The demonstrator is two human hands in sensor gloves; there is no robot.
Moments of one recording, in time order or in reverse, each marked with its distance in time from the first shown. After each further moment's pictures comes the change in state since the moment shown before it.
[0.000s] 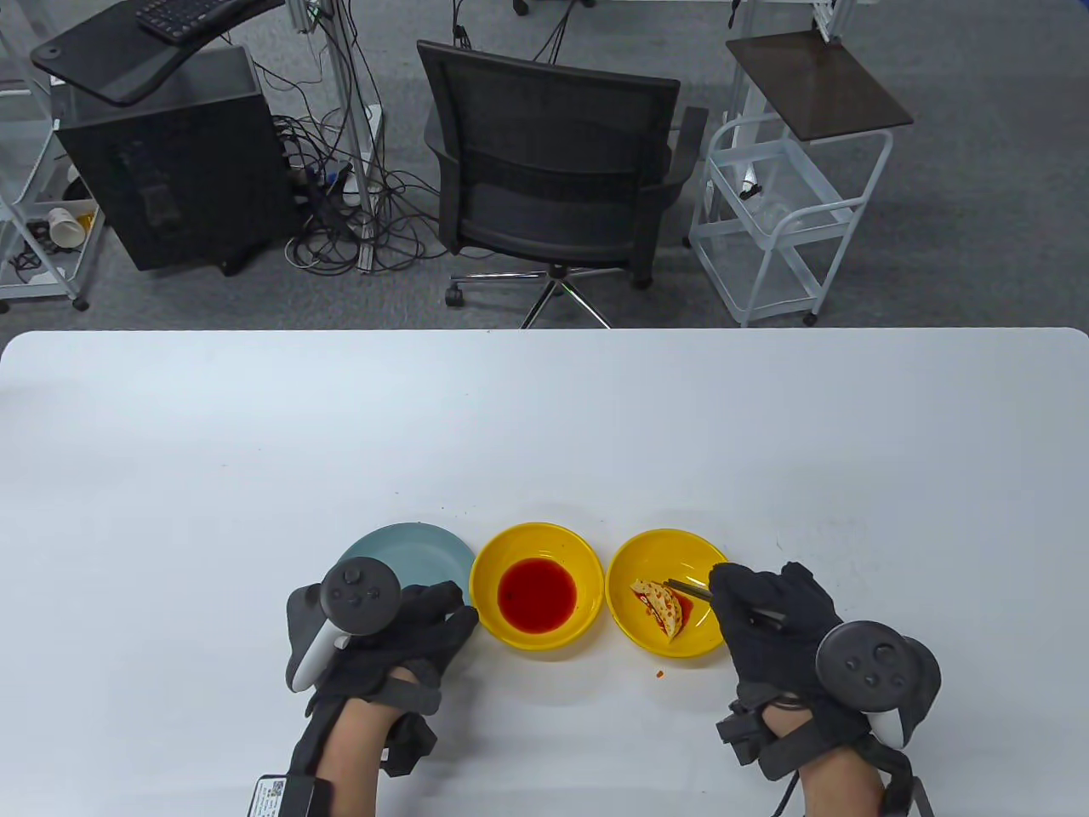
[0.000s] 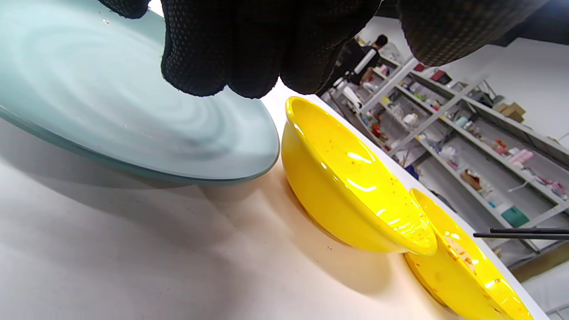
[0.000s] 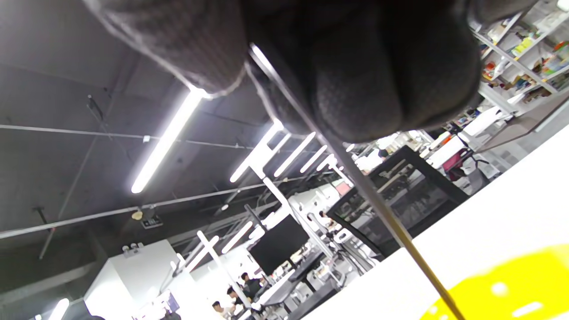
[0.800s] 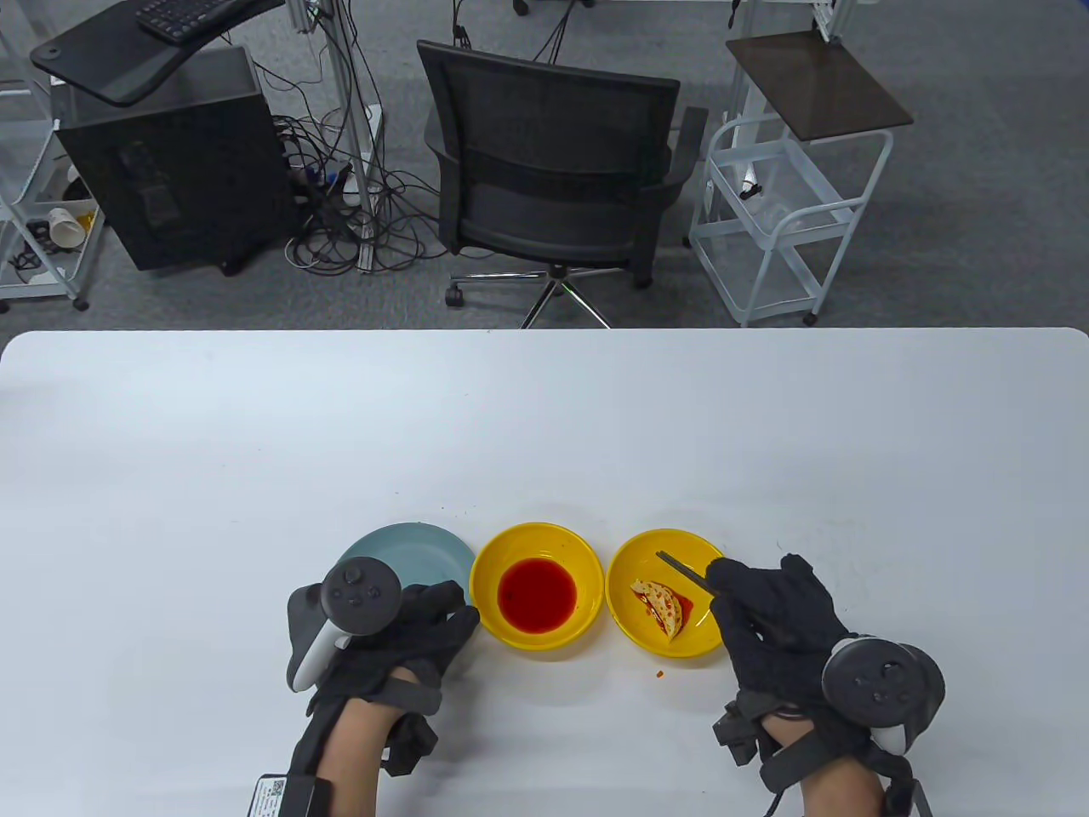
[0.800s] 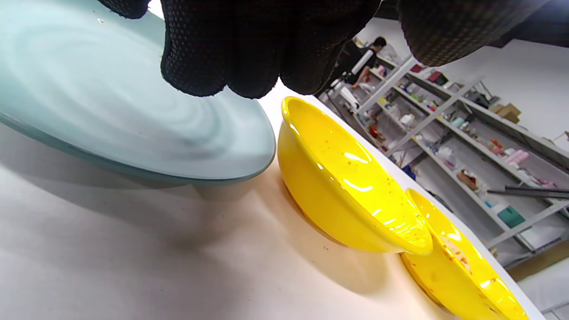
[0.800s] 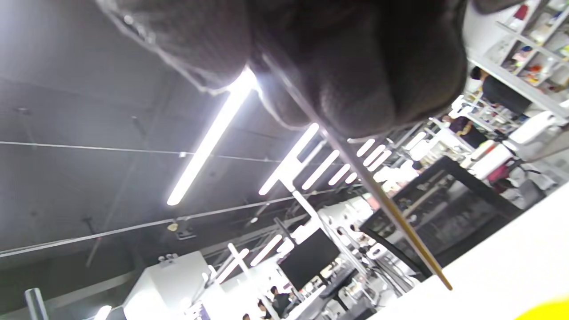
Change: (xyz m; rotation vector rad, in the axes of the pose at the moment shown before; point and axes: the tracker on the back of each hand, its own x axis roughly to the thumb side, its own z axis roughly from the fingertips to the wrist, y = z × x) left_hand 0.002 -0.001 0.000 0.002 -0.016 0.003; right_hand 0.012 -0.001 0.006 -0.045 -0.134 -0.041
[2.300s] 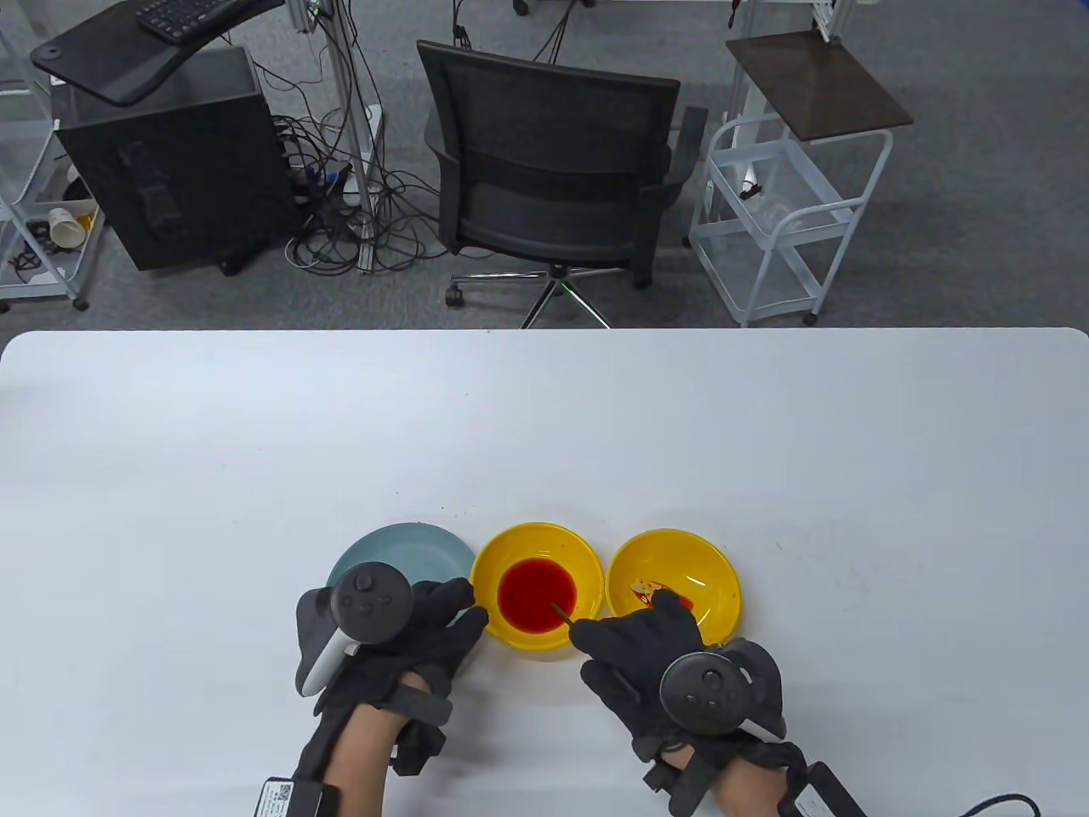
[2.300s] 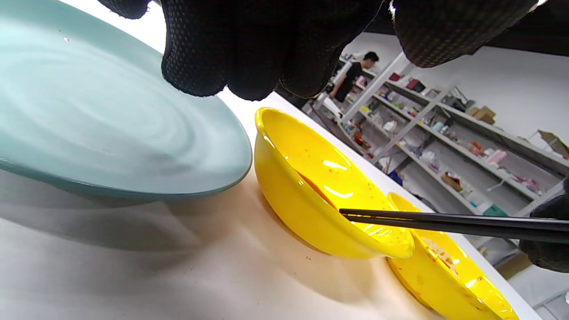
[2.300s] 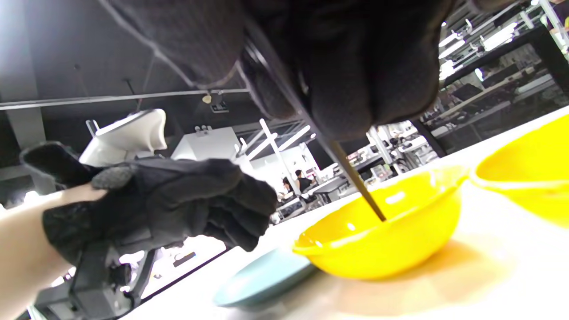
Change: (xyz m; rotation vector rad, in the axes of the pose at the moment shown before) left_hand 0.010 -0.003 0.002 0.046 -0.055 -0.040; right_hand 0.017 0.110 0.020 0.452 -0.128 0.139
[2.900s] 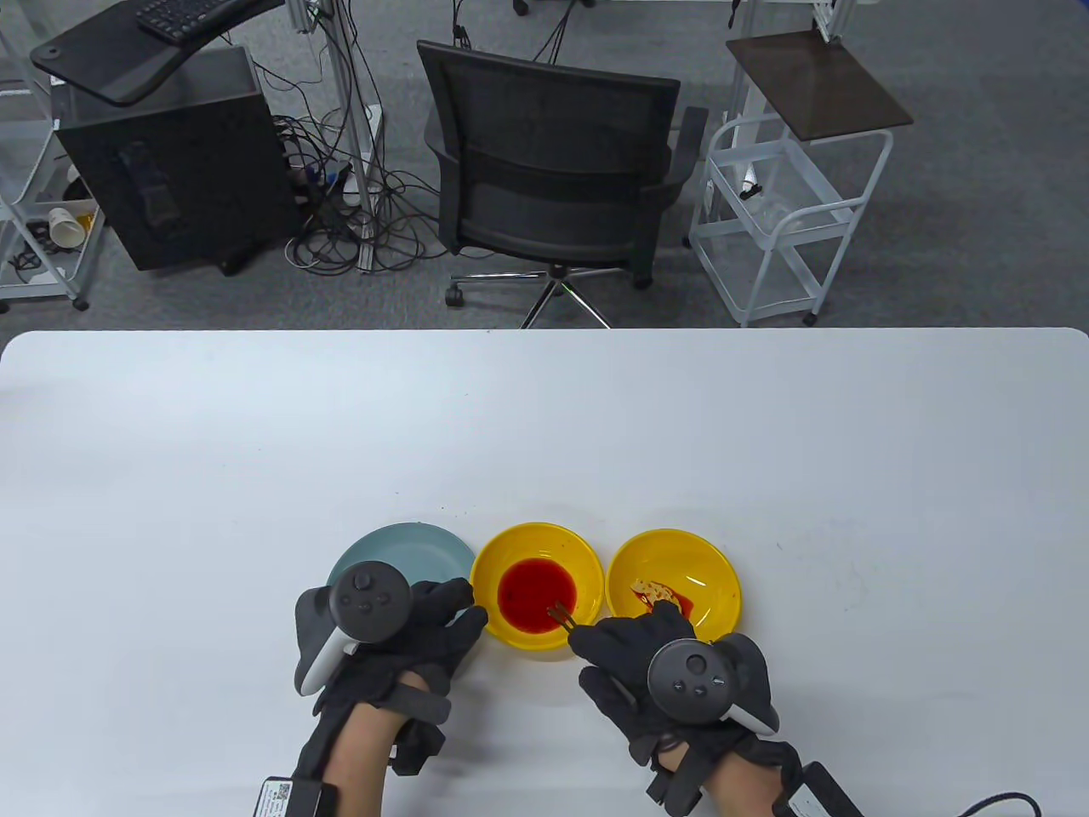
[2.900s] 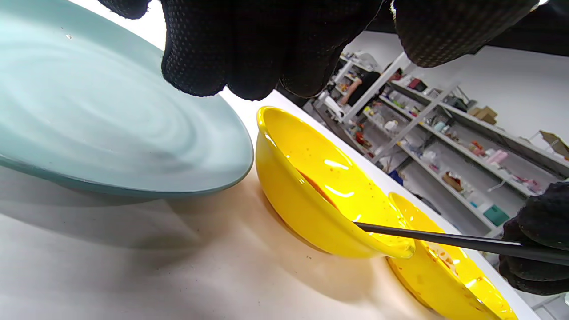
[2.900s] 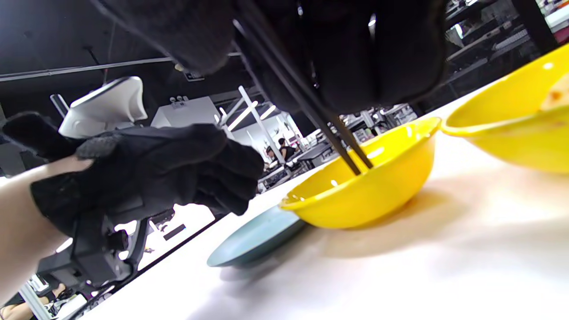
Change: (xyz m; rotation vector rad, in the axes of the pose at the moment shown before) left_hand 0.001 0.000 0.000 -0.006 0.006 0.006; right_hand -0.005 0.008 -0.001 0.105 0.066 -0.019
